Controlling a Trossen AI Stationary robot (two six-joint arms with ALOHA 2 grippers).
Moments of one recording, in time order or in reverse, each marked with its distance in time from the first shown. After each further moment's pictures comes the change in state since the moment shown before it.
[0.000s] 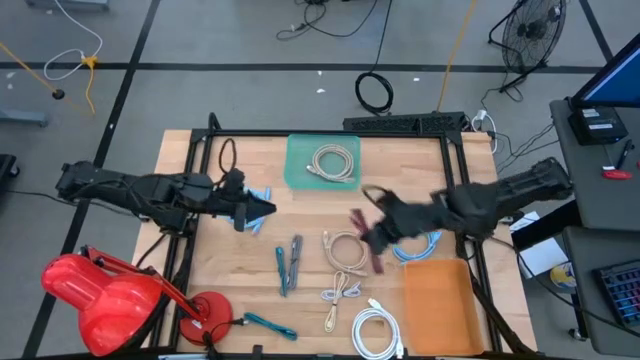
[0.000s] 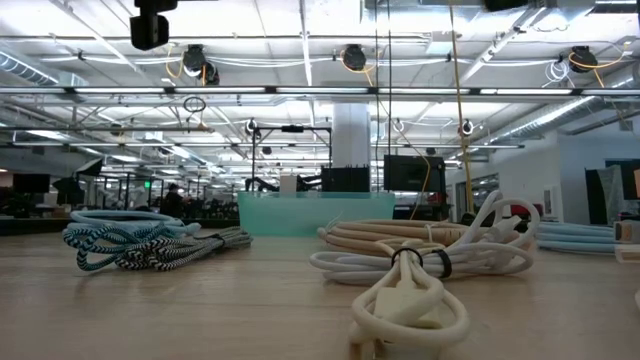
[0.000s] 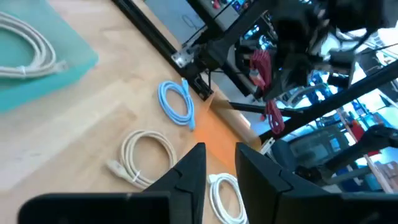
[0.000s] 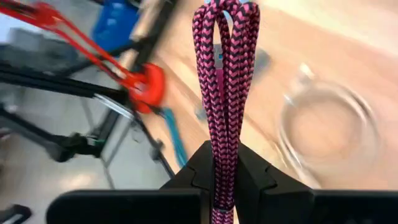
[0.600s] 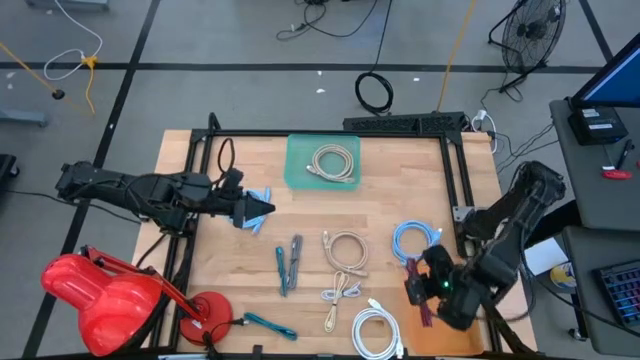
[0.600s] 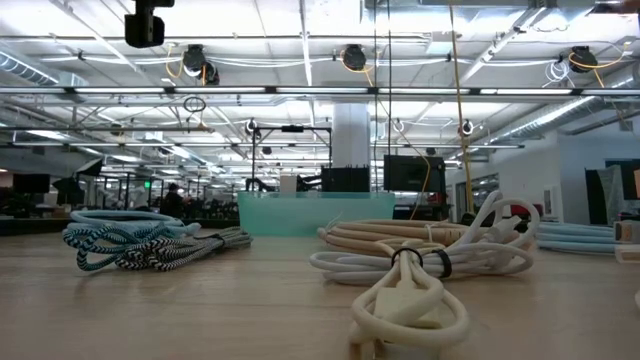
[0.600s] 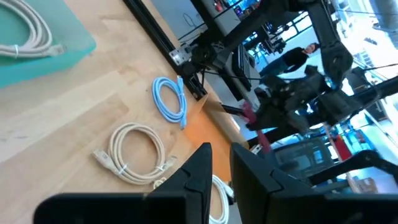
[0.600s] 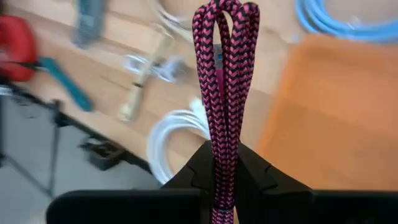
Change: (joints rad) left arm 0.001 -0.007 0.000 -0.005 0.013 -0.117; right arm 0.556 0.130 0.000 -0.443 0.138 0.892
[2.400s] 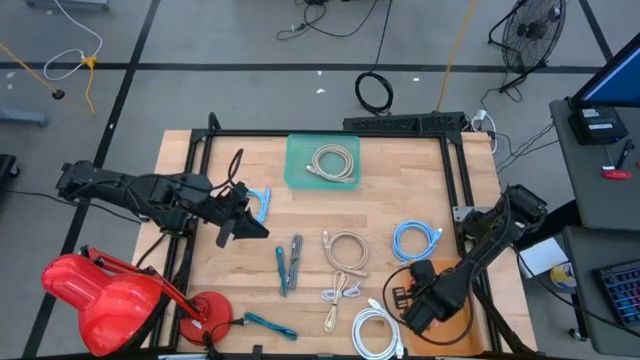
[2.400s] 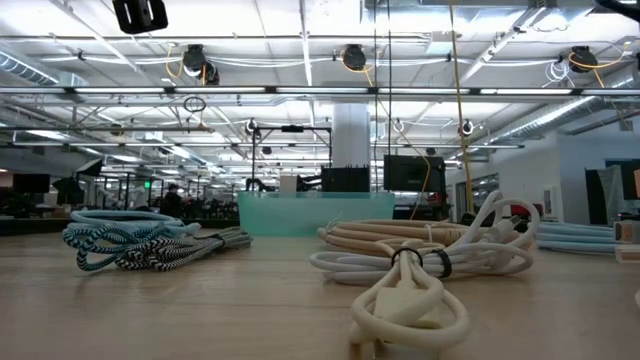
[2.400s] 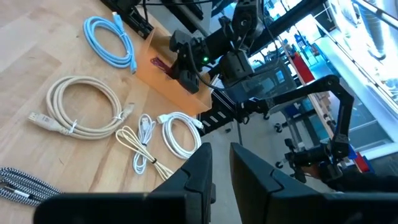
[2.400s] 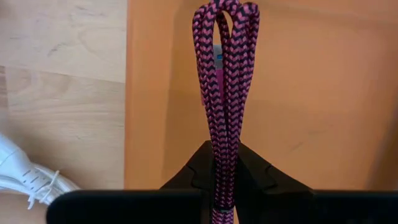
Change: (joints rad) left arm -0.015 -0.001 -0.001 -0.001 0.343 0.151; right arm -0.085 0.285 -0.182 0.088 -0.335 0.064
